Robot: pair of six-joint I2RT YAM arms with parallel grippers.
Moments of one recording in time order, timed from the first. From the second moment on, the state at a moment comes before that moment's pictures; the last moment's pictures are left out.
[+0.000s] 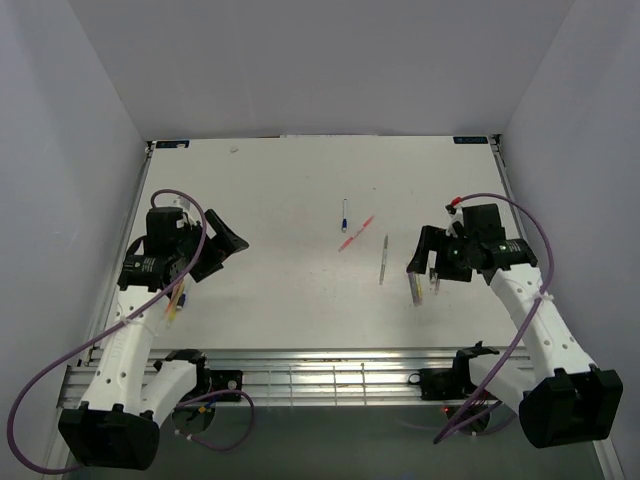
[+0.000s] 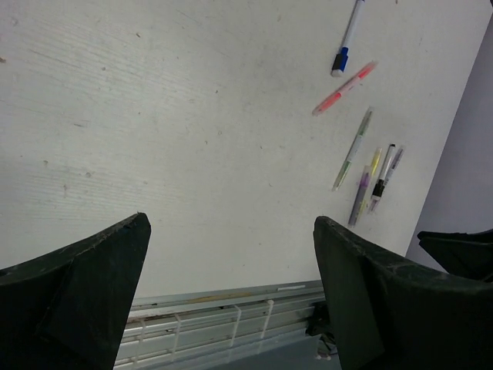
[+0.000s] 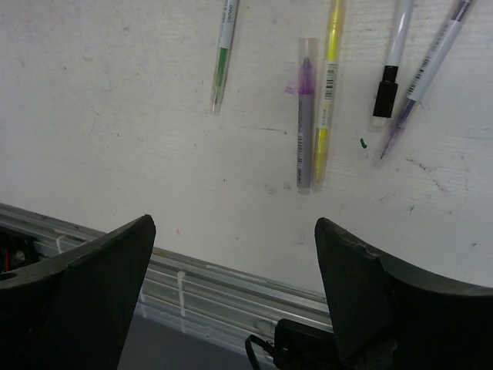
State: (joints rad) left arm -0.08 0.92 0.92 -0.77 0.27 -0.71; right arm 0.15 0.99 0.87 -0.86 -0.30 0.28
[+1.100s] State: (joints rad) left arm -0.10 0.97 0.92 -0.67 0.34 -0.74; right arm 0.51 2.25 2.04 -0.80 0.05 0.36
